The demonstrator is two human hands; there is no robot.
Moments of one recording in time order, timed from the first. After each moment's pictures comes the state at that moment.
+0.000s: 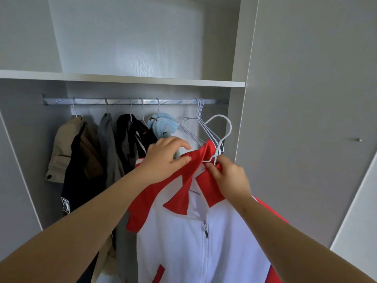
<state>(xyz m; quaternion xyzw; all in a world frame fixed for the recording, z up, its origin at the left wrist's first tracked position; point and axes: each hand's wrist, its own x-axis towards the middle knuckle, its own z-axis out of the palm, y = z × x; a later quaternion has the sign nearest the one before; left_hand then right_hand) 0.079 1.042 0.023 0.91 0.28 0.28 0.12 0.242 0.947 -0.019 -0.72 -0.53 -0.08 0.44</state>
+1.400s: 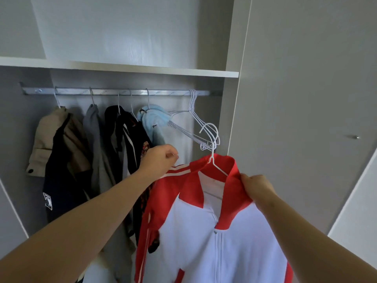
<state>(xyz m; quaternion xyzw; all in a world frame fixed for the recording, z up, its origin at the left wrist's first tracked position) 0.137 1.075 -0.018 0.81 0.40 0.35 0.23 0.361 0.937 -0.056 -0.87 -0.27 0.15 0.38</state>
